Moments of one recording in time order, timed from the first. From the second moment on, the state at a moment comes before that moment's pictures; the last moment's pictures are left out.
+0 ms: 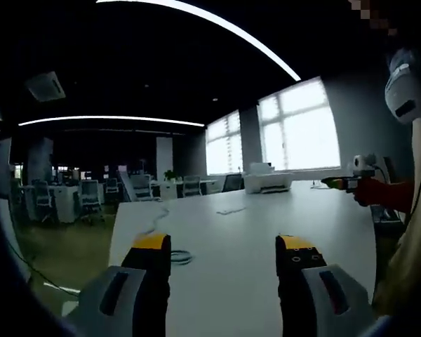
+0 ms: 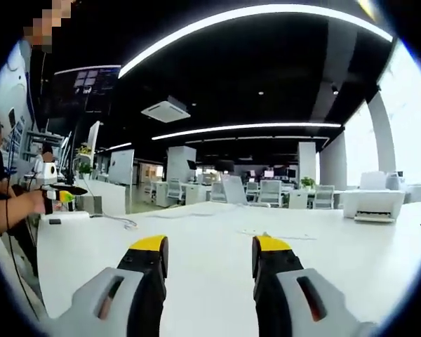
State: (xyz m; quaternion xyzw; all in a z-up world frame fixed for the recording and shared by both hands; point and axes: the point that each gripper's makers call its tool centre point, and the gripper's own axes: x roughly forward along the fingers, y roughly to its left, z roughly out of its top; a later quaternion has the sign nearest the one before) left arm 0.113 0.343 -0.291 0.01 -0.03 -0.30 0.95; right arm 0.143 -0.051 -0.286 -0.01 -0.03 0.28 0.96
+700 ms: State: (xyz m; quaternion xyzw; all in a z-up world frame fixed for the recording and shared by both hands) left arm 0.115 0.340 -0.280 0.01 -0.03 -0.30 0.95; right arm 0.150 -0.049 -0.277 -0.01 -0.03 0.28 0.96
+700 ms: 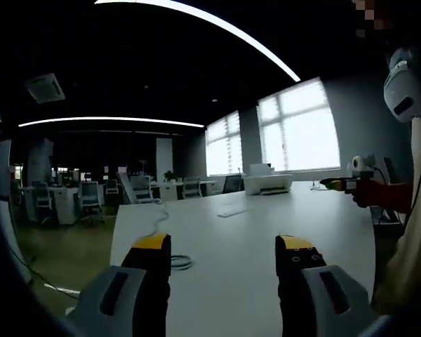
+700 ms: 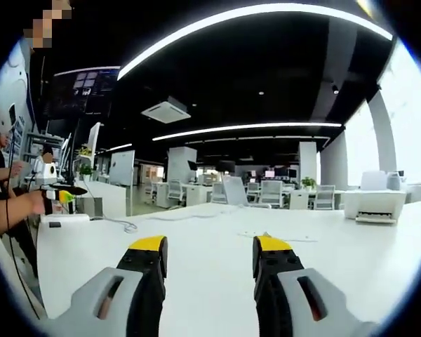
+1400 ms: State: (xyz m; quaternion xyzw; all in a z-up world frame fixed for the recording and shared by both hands) left arm 0.119 0.346 -0.271 0.01 -0.03 -0.30 0.95; right arm 0.153 -0.047 -0.259 -0.02 -0.04 0.28 0.96
